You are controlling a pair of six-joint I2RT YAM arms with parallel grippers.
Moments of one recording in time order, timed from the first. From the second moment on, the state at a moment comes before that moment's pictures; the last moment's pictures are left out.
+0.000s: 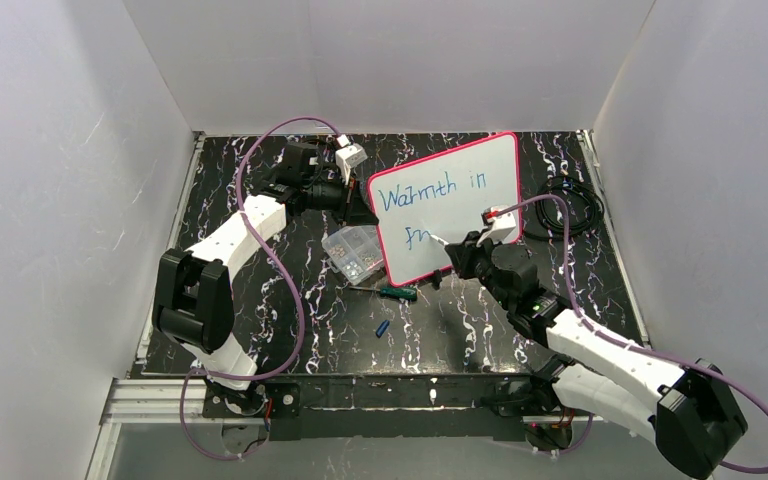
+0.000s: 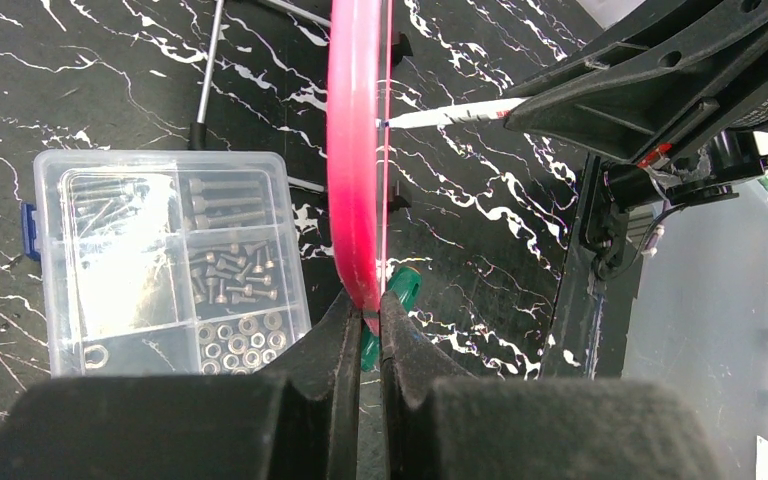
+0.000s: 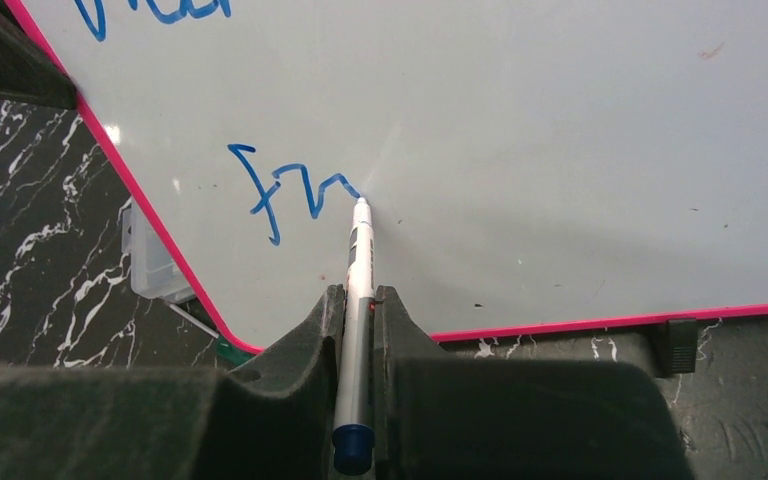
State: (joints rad) left arm -0.35 1.64 1.25 -0.33 0.92 0.05; right arm 0.71 0.93 0.43 0.26 0.22 0.37
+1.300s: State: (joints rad) left arm -0.35 1.64 1.26 -0.33 0.93 0.05; right arm 0.70 0.94 0.47 0.24 0.23 0.29
